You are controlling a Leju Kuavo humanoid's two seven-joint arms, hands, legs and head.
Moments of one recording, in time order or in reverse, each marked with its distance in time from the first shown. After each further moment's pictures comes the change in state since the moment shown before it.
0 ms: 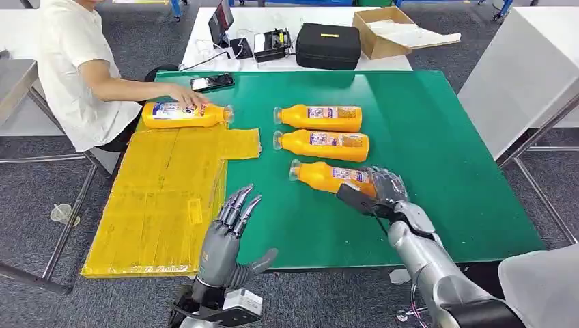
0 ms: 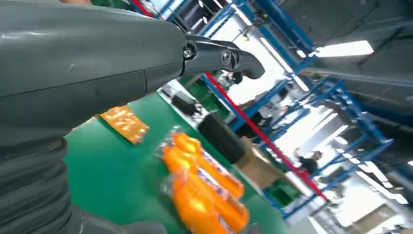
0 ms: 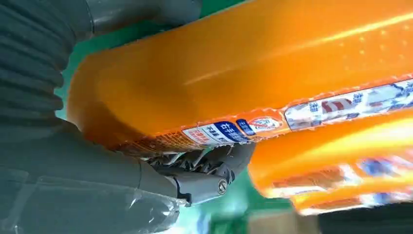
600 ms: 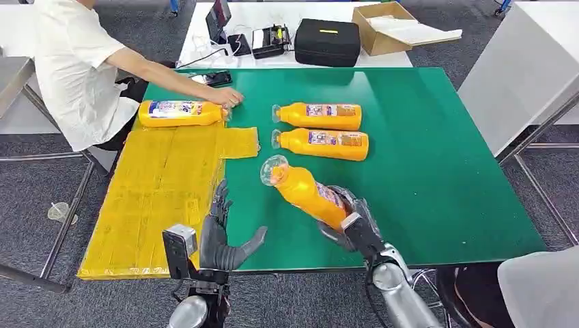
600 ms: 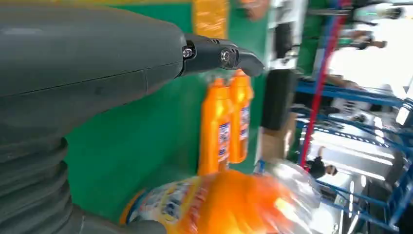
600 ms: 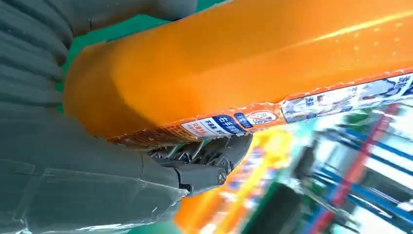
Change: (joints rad) left arm 0.005 -0.084 0.064 0.039 0.887 -0.207 0.117; right arm 0.381 0.088 0.062 -0.590 -0.526 -0.022 -0.218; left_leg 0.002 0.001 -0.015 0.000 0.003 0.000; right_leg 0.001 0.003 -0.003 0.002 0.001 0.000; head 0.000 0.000
